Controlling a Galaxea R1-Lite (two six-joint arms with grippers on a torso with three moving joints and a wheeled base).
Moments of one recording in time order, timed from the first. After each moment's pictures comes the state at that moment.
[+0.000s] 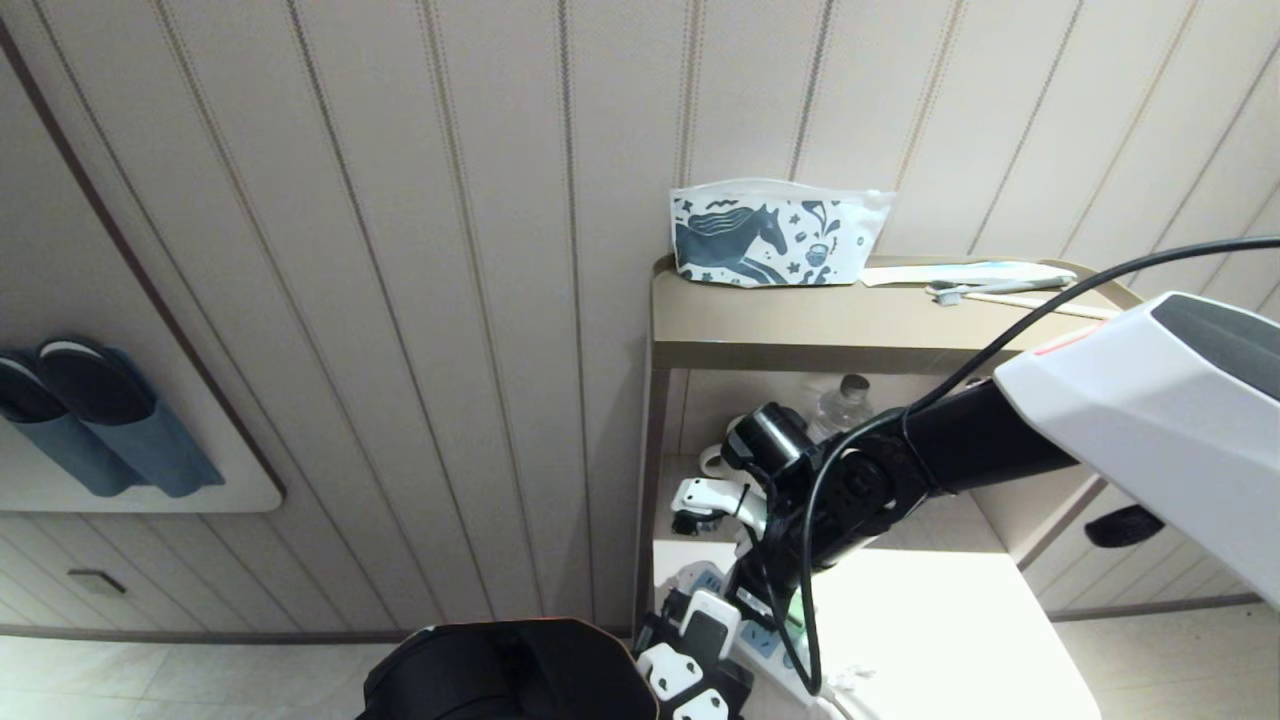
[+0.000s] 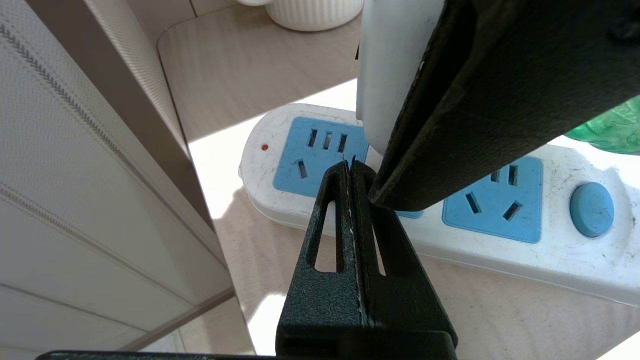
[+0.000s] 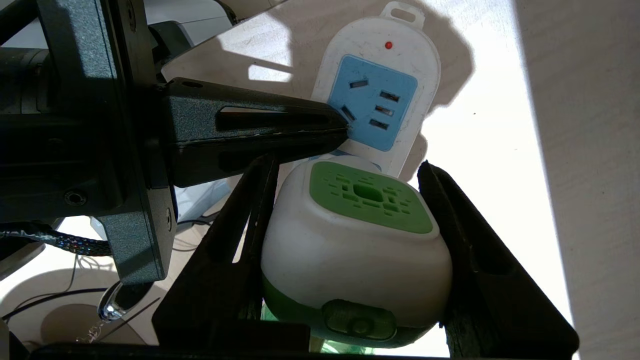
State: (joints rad) left arm -1.06 2.70 -0.95 -1.52 0.53 -0.03; right arm 0.56 2.13 -1.30 0.28 0.13 -0.51
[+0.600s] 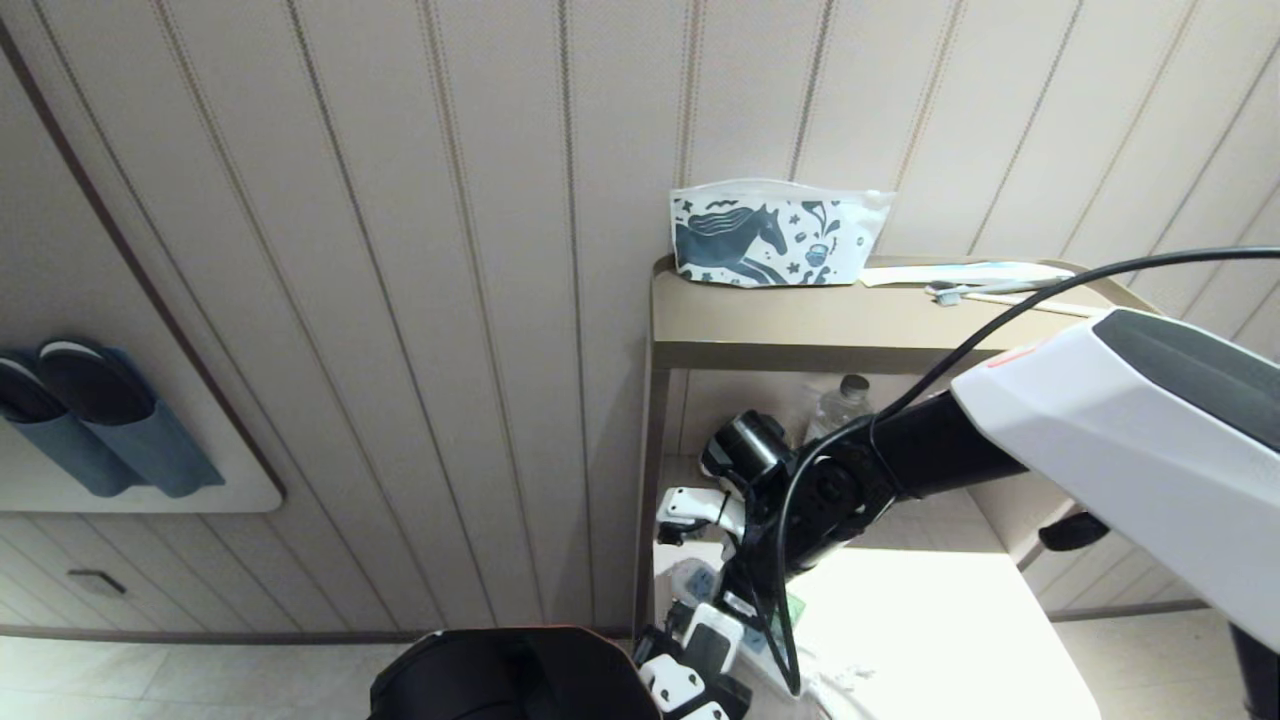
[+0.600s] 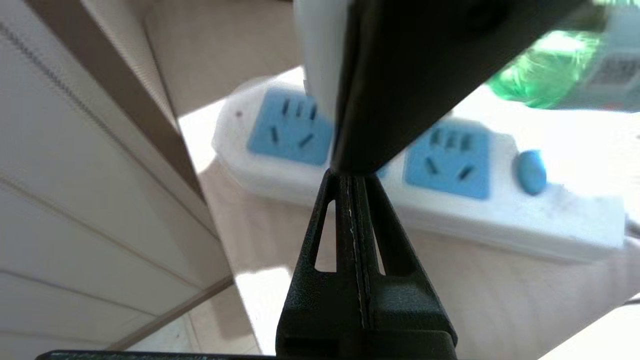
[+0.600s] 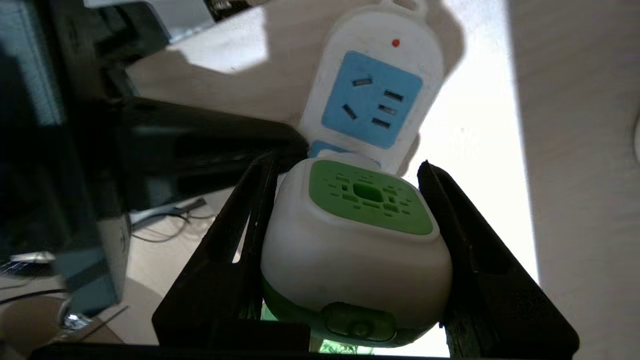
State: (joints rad) left arm -1.08 2.70 -0.93 -1.52 0.53 -0.02; right arm 0.58 2.19 -1.35 0.28 0.05 -0.55
